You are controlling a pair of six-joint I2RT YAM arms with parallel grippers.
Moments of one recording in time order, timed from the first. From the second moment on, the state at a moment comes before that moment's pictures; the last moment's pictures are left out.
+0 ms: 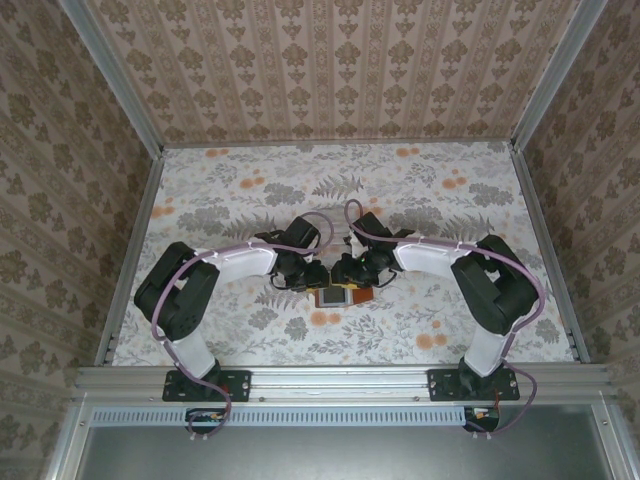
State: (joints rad) left arm -0.73 1.73 0.96 -0.45 0.34 -0.69; right arm 0.60 1.77 0.99 -0.35 -0.48 0.71
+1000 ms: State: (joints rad) left arm -0.73 1.73 0.96 -0.46 0.34 -0.69; right arm 0.60 1.75 1.00 -0.44 -0.39 0.66
